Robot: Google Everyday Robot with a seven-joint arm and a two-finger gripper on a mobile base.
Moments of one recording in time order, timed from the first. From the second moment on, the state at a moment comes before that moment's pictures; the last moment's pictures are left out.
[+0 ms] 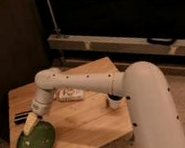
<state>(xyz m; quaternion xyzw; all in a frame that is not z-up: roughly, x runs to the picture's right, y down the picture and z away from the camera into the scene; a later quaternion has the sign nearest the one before) -0.291 0.186 0.697 0.07 -0.57 -0.75 0.32</state>
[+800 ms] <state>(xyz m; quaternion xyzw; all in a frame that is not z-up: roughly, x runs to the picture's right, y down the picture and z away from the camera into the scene) -0.245 0.199 0.762 0.04 -0.57 -0.74 0.36</state>
